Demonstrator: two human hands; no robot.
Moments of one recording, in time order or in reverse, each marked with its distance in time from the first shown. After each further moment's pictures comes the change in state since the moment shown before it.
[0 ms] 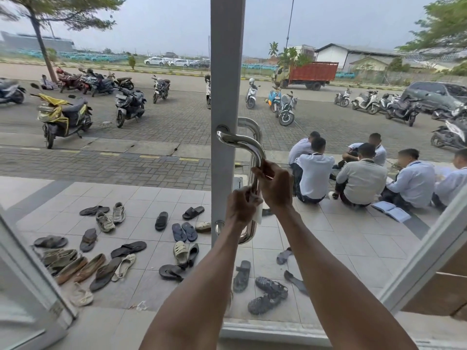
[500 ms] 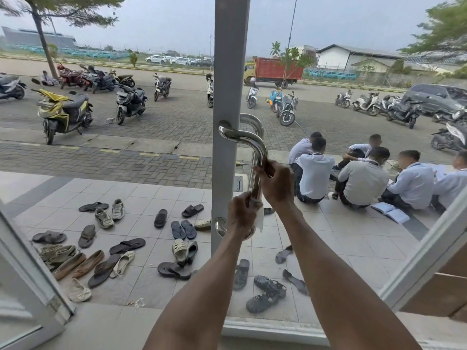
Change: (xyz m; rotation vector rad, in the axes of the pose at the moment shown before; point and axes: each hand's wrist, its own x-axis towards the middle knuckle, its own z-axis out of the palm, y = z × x) left_hand -0.016 -0.019 0.014 -0.047 0.069 -0.023; right_hand -0.003 -0.006 -0.003 -0.134 0.018 0.009
